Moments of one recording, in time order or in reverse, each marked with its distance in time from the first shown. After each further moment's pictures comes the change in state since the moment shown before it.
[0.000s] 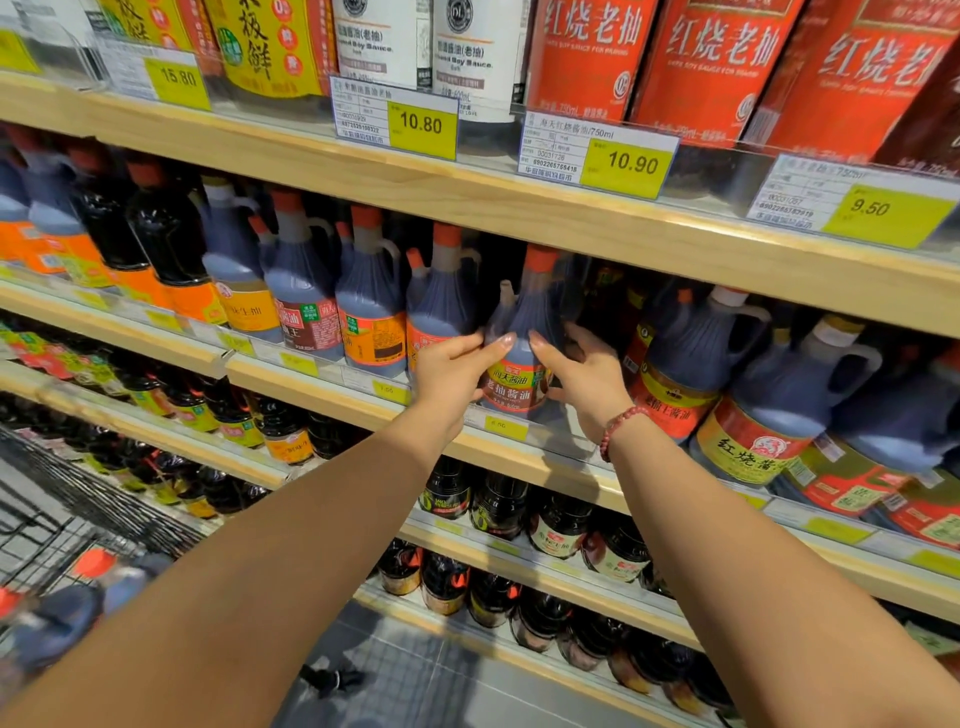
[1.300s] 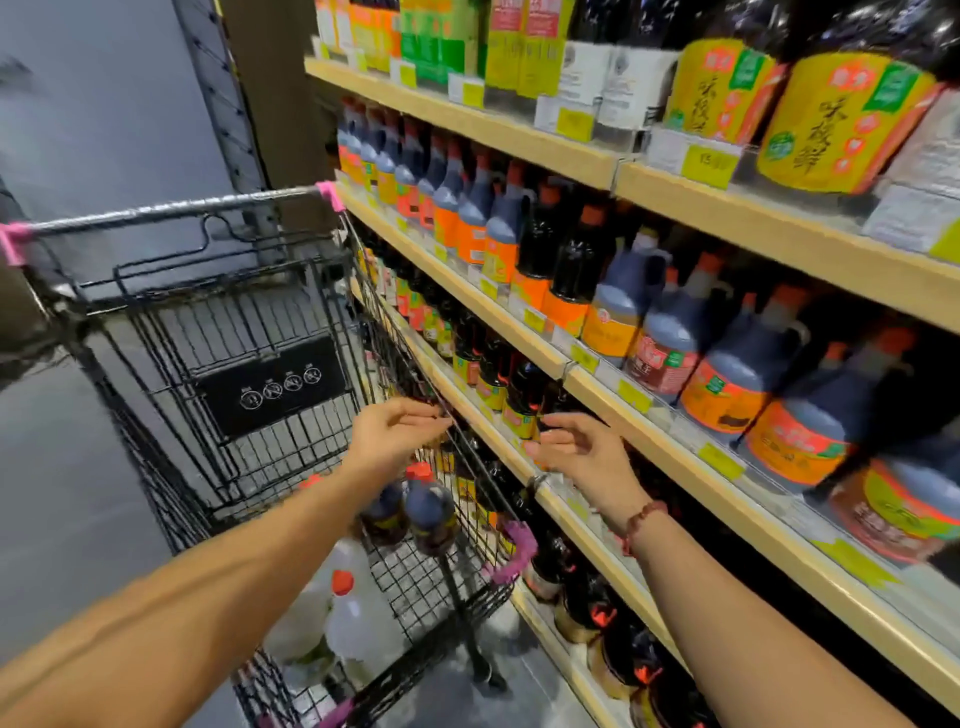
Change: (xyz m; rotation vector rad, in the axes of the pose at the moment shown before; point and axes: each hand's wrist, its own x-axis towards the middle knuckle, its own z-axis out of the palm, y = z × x) left_hand -0.156 0.017 -0.365 0.237 0.539 0.107; right_hand -0.129 0.005 0.264 -0.144 -0.712 -0.024
